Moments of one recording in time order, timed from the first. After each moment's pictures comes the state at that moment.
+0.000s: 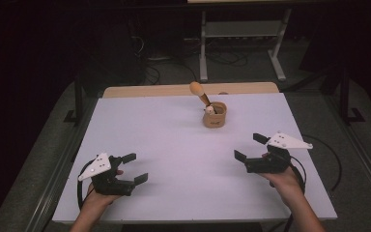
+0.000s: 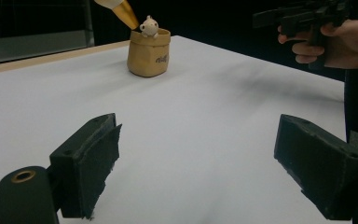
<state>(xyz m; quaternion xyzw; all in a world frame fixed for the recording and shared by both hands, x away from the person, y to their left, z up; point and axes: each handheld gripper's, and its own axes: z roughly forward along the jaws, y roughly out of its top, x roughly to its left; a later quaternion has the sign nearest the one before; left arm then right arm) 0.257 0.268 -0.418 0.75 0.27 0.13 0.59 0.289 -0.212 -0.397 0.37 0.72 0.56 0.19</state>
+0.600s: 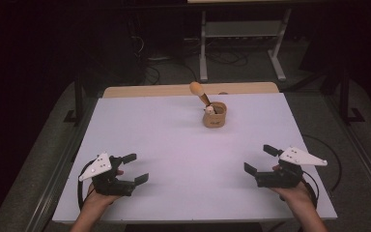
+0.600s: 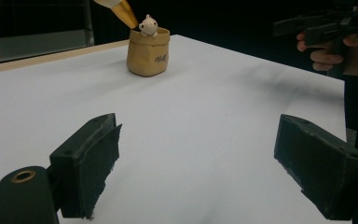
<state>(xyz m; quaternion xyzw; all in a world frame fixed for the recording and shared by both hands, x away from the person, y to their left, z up) 0.256 0.268 -0.417 0.75 0.27 0.13 0.59 0.253 -0.234 -0.409 0.38 0.71 0.55 0.20</state>
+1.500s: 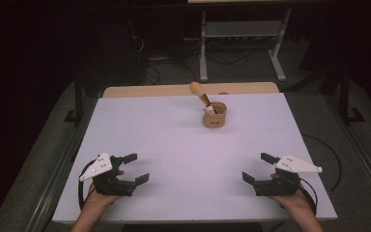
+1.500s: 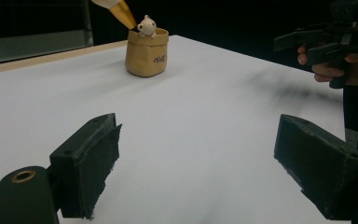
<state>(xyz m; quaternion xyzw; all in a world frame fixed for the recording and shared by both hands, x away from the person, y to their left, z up) 0.256 0.265 -0.417 0.75 0.27 0.13 0.59 0.244 -0.230 -0.426 0.37 0.73 0.54 0.19</state>
